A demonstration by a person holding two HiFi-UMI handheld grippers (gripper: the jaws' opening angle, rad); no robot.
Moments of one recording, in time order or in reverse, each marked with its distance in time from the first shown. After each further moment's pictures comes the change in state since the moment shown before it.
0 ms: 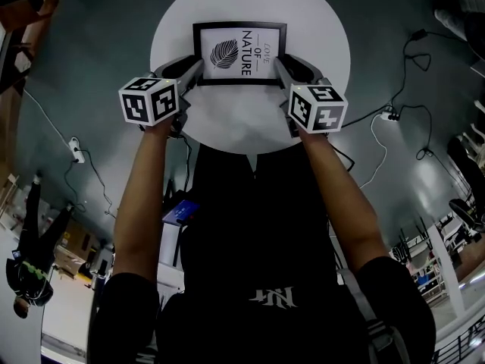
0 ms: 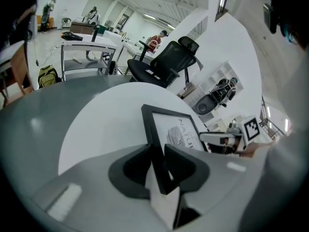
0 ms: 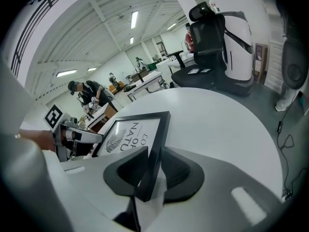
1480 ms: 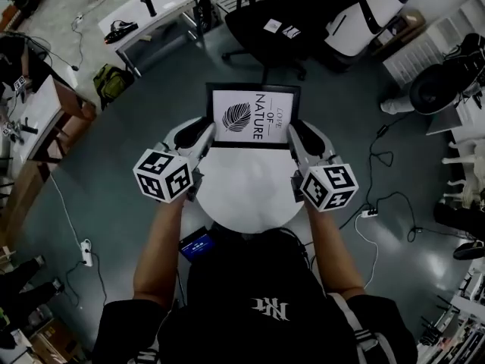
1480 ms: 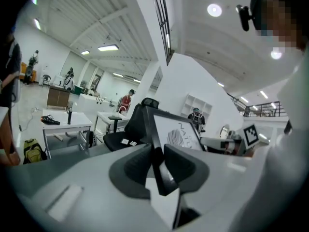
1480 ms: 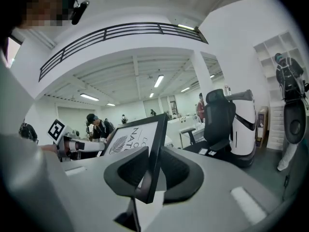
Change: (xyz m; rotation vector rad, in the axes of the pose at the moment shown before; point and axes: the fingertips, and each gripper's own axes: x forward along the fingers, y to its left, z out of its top) left arm -0.153 -0.111 0.038 0.461 -0.579 -0.069; right arm -0.167 0.090 0.043 -0.181 -0.752 0.013
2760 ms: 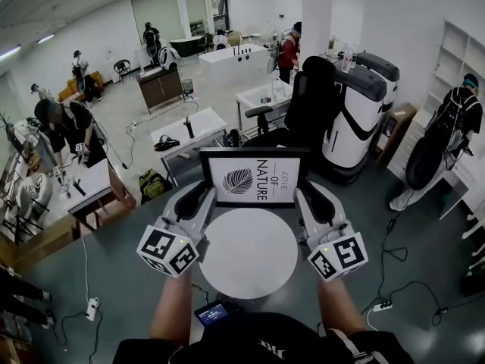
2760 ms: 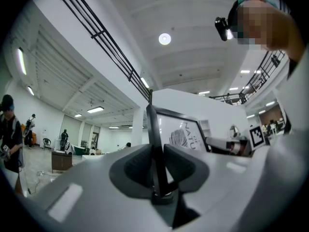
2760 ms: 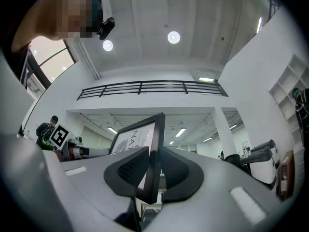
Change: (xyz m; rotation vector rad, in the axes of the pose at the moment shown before) left arm -0.154 -0.340 0.186 0.400 -0.492 0.116; right arm -0.322 0.029 0.242 -0.220 -0.596 0.217
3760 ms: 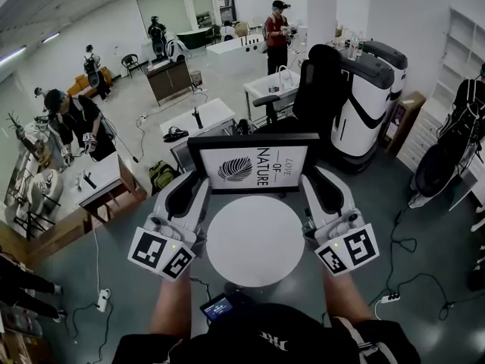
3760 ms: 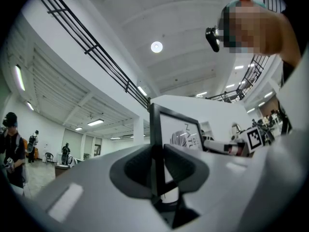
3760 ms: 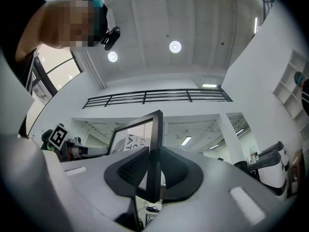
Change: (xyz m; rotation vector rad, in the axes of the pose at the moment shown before) left arm -0.027 -0.024 0.057 0.095 -0.086 0.026; right arm -0.009 0.014 0.042 0.009 -0.108 0.059
